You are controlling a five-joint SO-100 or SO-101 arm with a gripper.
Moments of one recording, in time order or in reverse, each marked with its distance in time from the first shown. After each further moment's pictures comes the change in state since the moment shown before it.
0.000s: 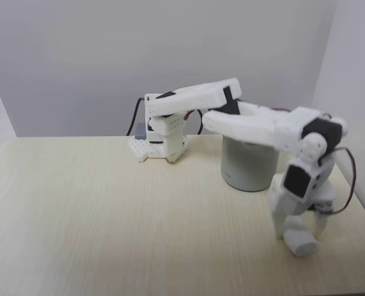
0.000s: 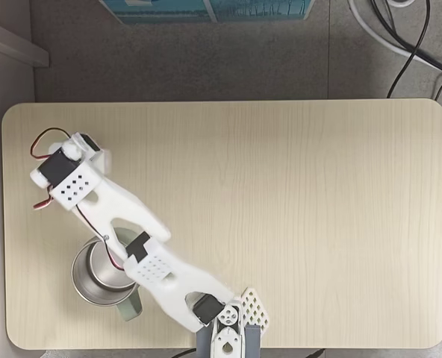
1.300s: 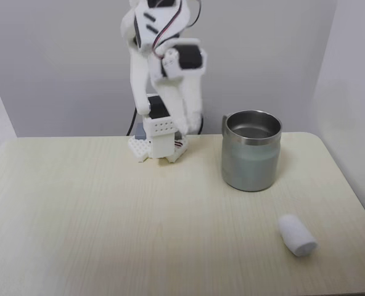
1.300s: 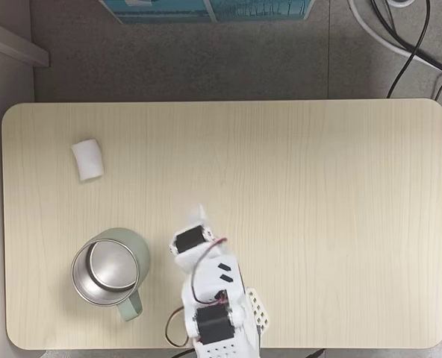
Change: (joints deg) arm 23.0 -109.4 -85.8 -19.6 24.3
